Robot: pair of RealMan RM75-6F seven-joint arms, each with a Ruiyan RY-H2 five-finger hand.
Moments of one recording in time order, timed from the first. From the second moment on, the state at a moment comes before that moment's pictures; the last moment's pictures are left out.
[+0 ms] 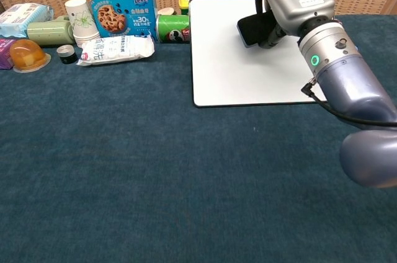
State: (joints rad) left arm -0.03 -0.88 0.01 -1.79 1.57 1.52 -0.13; right arm 0.83 -2.07 0.42 -0.74 -1.37 1.32 -0.50
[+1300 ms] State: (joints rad) left arm -0.03 -0.88 0.01 -1.77 1.58 1.53 -0.16; right arm 0.62 -1.65 0.25 -1.32 -1.39 1.38 -0.39
